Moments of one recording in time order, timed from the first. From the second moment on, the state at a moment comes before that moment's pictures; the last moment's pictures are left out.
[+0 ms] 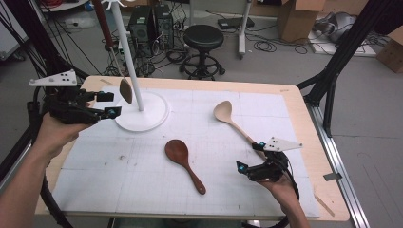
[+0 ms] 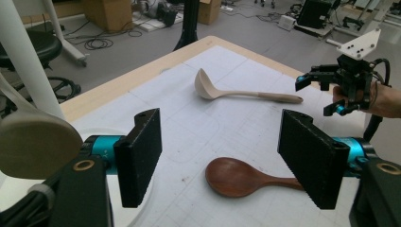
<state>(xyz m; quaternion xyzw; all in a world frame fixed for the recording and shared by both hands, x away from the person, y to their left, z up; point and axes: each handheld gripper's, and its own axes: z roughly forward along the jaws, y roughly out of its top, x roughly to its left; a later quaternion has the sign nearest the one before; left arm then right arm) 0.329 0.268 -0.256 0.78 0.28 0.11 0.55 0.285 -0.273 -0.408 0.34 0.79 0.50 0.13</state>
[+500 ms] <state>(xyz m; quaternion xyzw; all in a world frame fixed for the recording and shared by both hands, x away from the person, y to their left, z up) 0.310 0.265 -0.289 0.78 0.28 0.10 0.55 0.295 -0.279 -0.406 0.35 0.80 0.47 0.14</state>
